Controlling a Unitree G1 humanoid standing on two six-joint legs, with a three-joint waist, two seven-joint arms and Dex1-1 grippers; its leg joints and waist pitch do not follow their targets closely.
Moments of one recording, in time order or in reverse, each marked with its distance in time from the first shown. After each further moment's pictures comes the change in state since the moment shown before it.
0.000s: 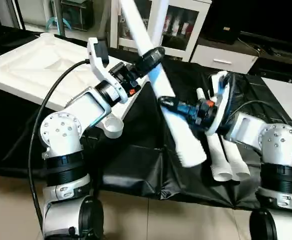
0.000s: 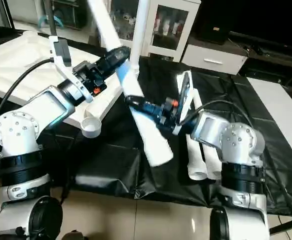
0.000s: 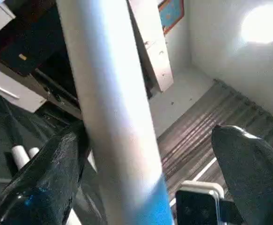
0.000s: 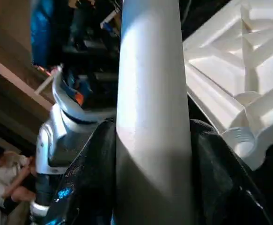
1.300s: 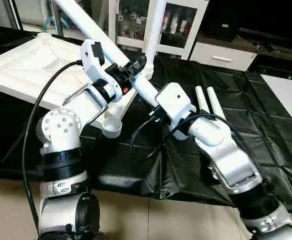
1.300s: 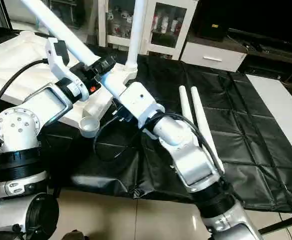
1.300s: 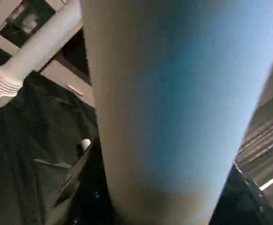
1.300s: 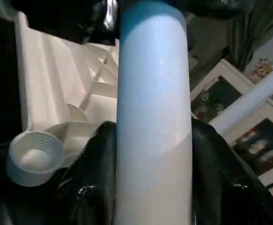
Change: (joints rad) left arm -0.003 0.034 -0.012 0.046 0.091 -0.055 0.154; right arm 0.101 -0.005 0.622 -0.127 -0.926 -0.883 -0.427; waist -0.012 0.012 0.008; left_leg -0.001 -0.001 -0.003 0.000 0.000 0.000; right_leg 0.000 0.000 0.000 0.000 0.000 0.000
